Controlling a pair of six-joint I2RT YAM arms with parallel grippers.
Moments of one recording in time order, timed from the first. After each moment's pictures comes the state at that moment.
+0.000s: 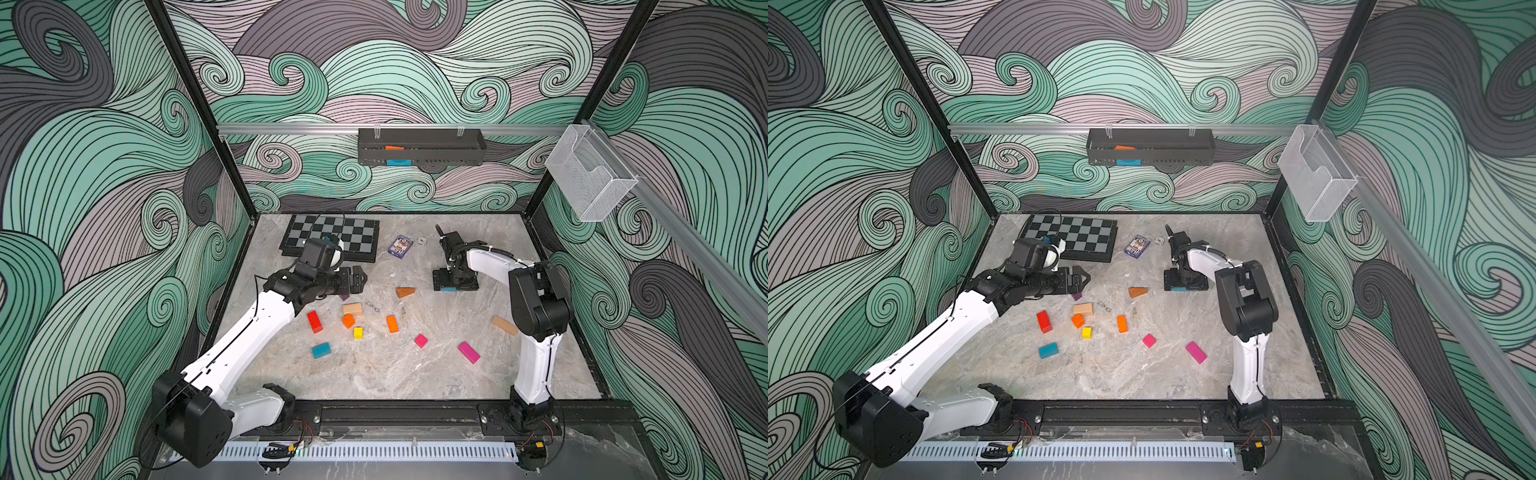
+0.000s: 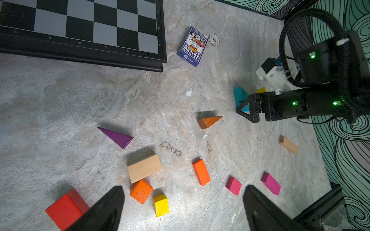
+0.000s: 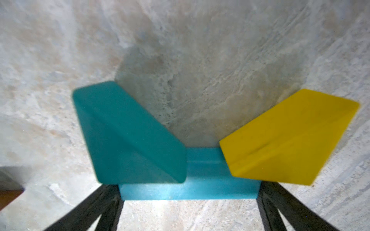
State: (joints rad) left arm -0.44 1.21 1.07 -0.67 0.13 -0.43; right arm 0.30 2.01 1.40 -0.82 0.10 0.32
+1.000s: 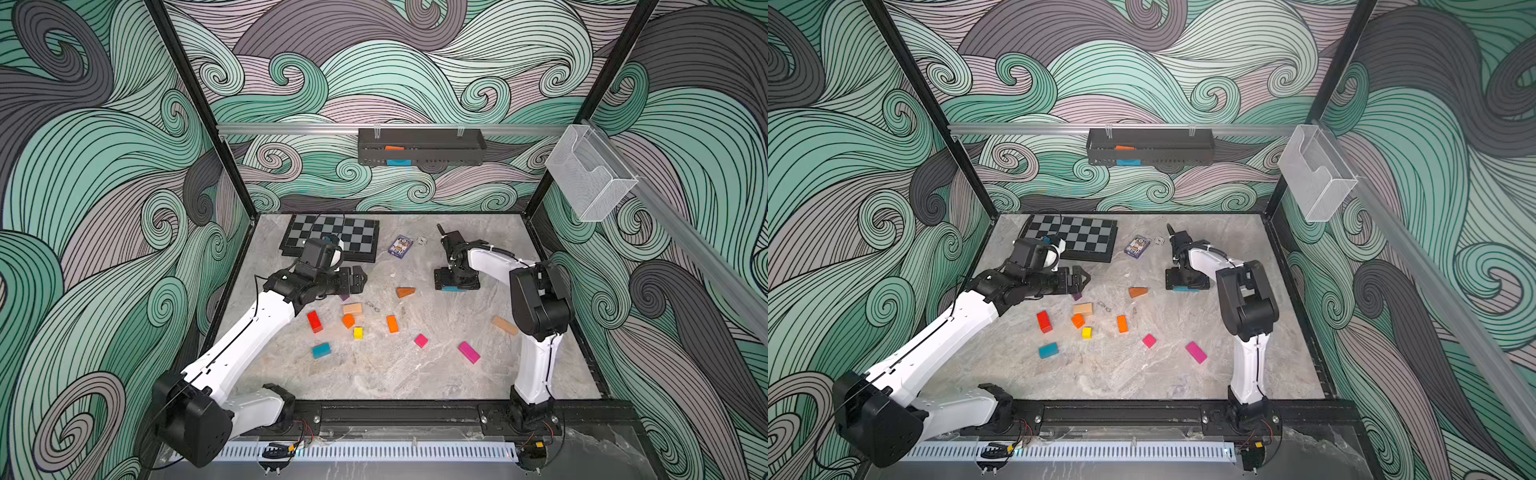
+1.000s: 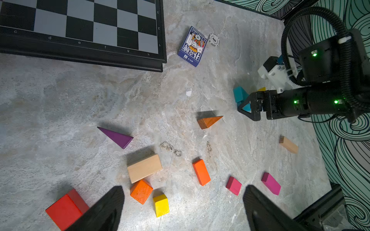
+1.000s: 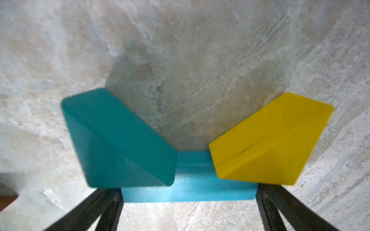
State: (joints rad) left arm -0.44 1.21 1.07 -0.67 0.13 -0.43; right arm 0.30 2.01 1.40 -0.82 0.11 0.32
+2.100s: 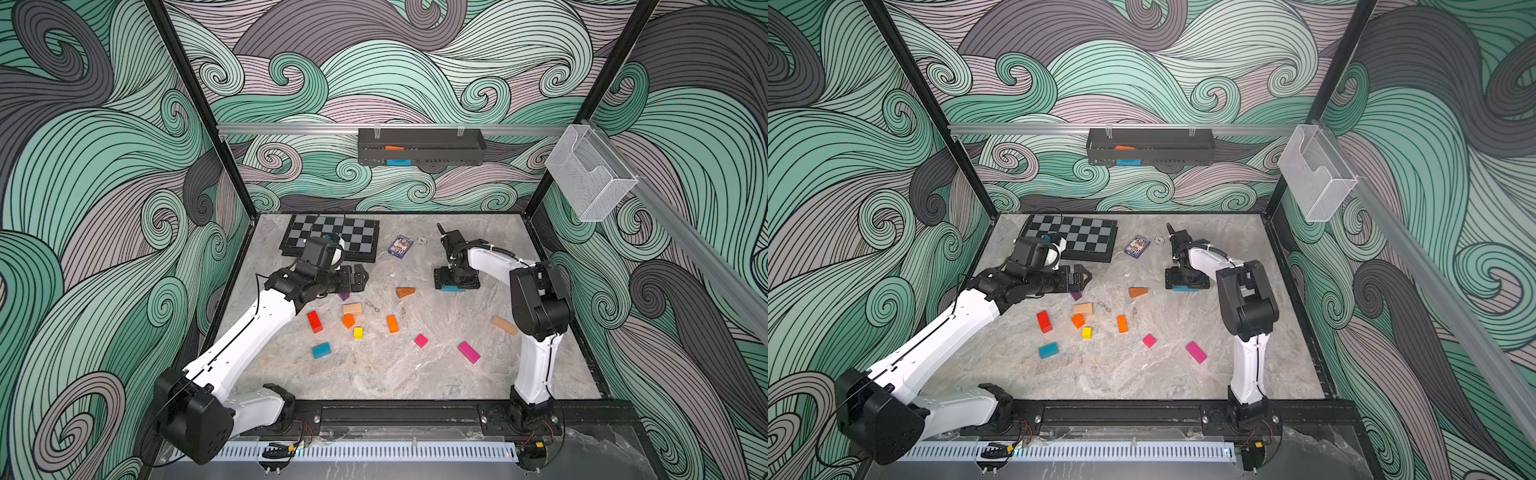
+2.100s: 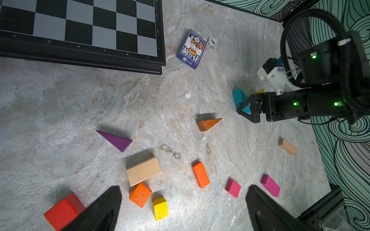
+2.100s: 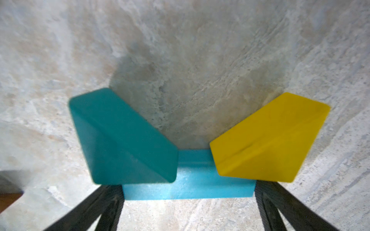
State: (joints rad) left arm -0.44 1.22 1.08 -0.66 0.13 -0.43; right arm 0.30 2.01 1.41 -0.83 0.11 0.32
